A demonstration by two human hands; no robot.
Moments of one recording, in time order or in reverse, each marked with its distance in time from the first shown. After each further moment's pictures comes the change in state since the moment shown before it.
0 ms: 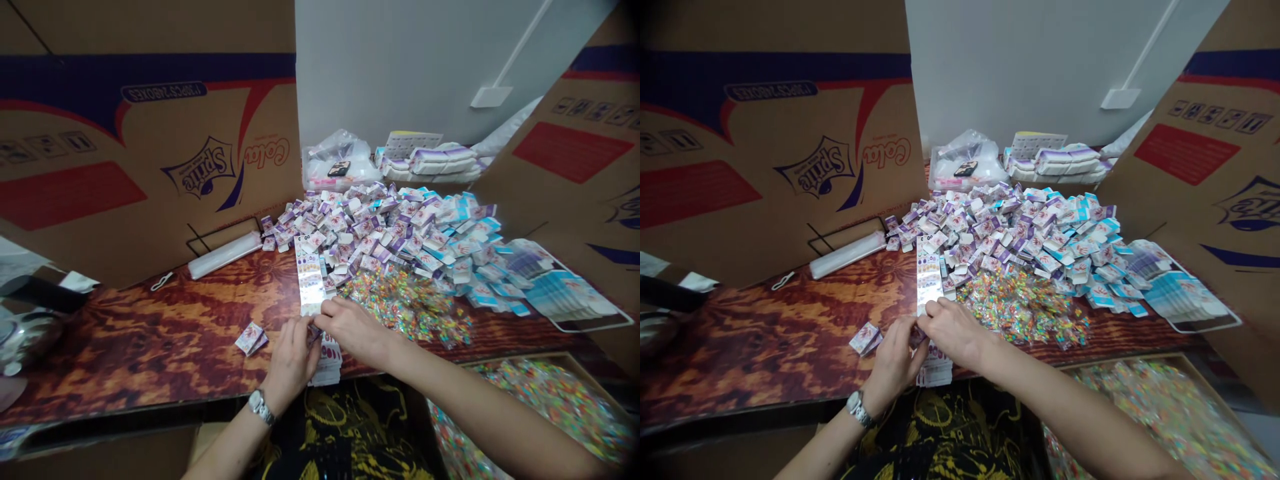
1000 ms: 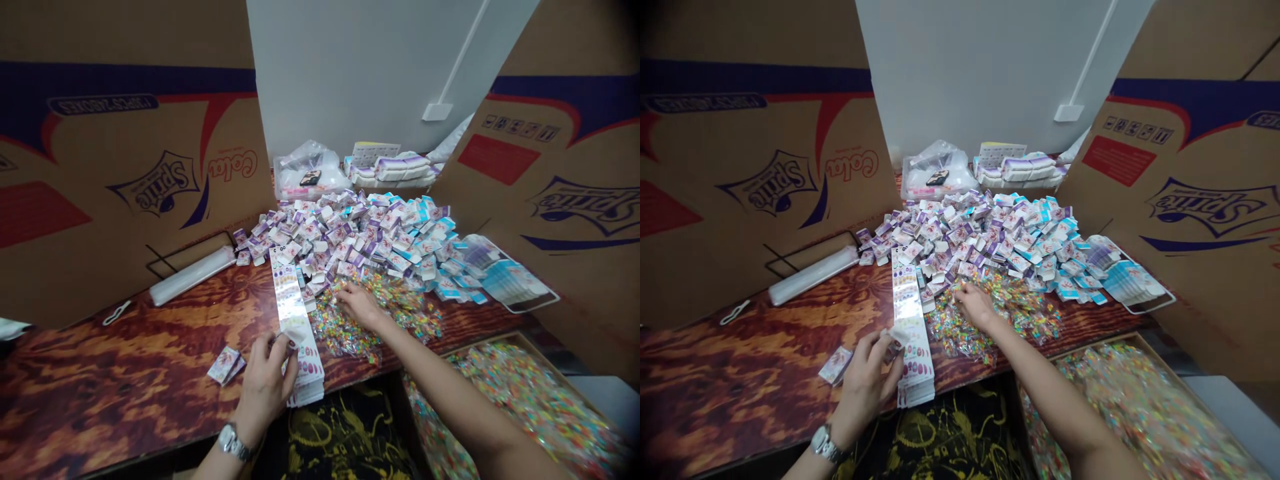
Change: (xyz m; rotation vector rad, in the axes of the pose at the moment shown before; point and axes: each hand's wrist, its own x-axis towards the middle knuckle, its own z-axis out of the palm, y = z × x) left_hand 0.002 -0.010 0.002 0.090 0.108 0.098; right_hand -0.044 0.114 0.080 0.220 0.116 0.617
